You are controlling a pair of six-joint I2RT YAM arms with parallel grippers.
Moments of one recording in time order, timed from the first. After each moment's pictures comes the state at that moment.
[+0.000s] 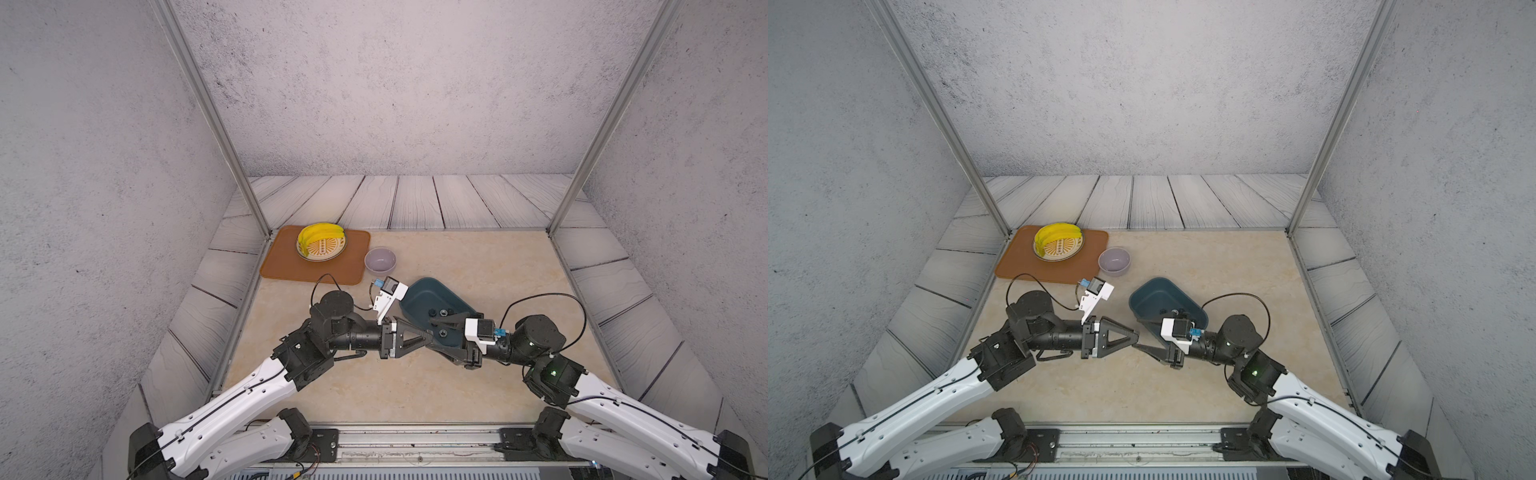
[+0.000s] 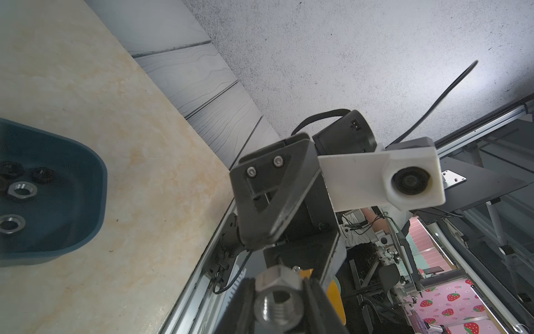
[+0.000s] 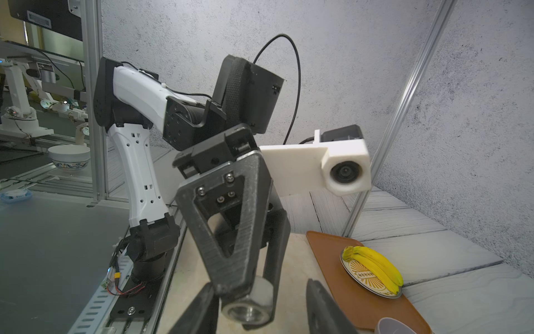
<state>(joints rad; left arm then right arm) -0.84 0.93 0.82 -0.01 0.72 -0.82 0.85 0.81 0.57 0.38 -0.59 -0.18</state>
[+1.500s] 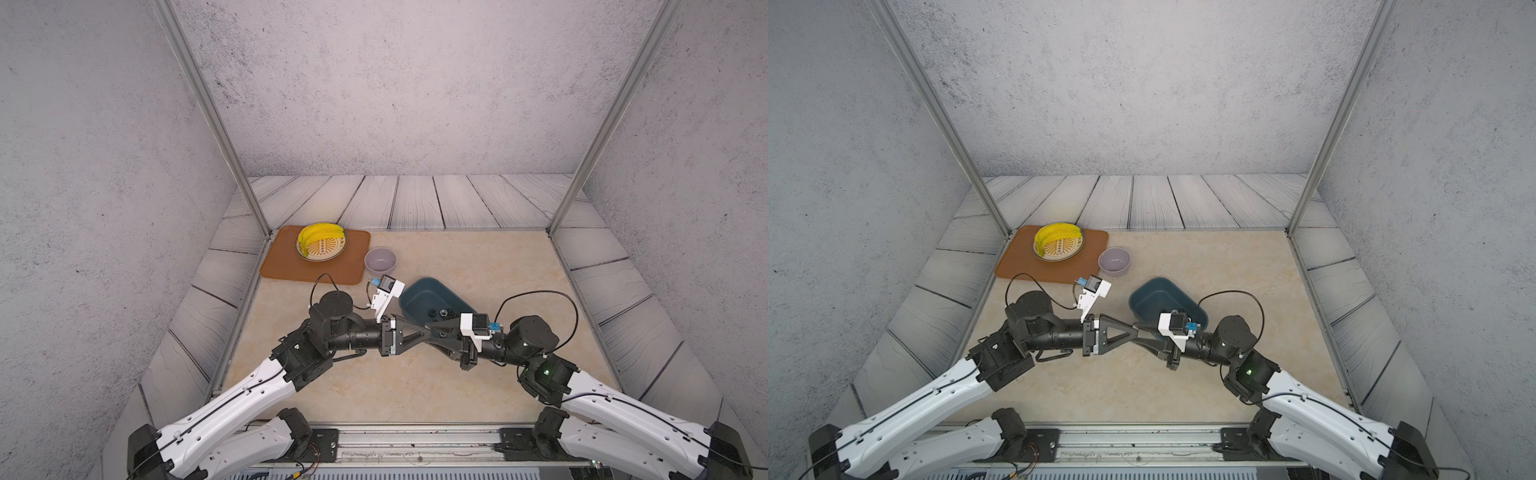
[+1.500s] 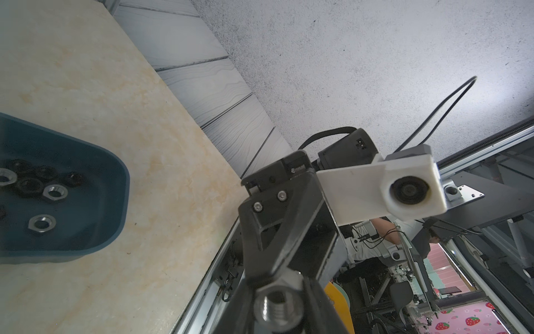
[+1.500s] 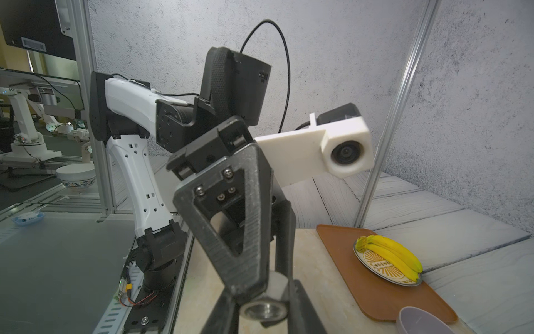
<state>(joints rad) -0.84 0.92 0.82 -0.04 0.65 -0.82 0.86 0.86 0.56 0.41 -0.56 -0.07</state>
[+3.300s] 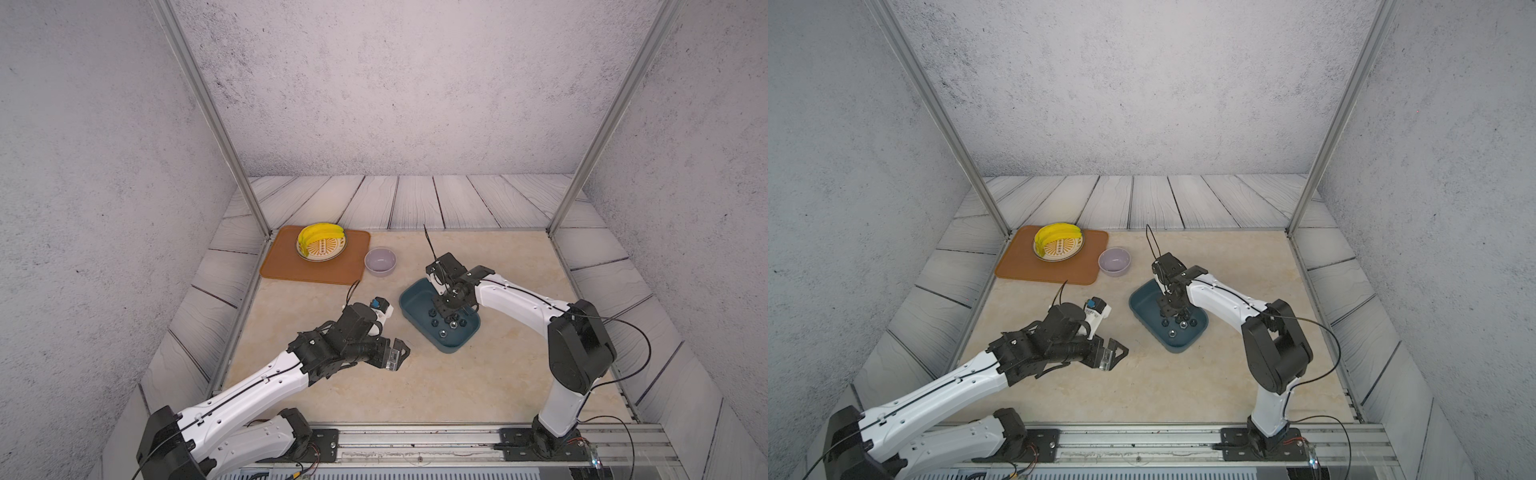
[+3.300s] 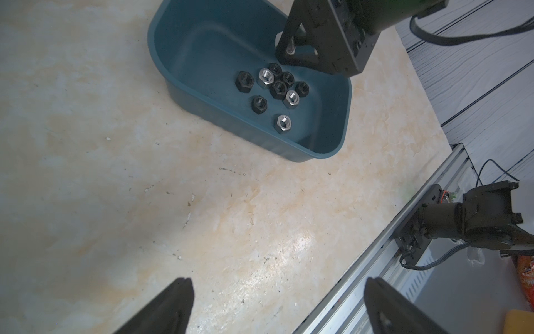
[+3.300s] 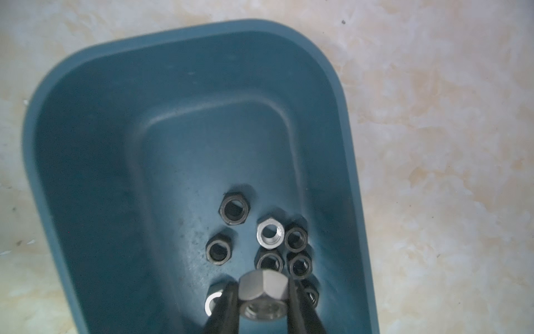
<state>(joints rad) -0.84 1.02 0.78 -0.55 0.17 -0.47 0.62 1.80 1.36 -0.76 0.14 0.03</state>
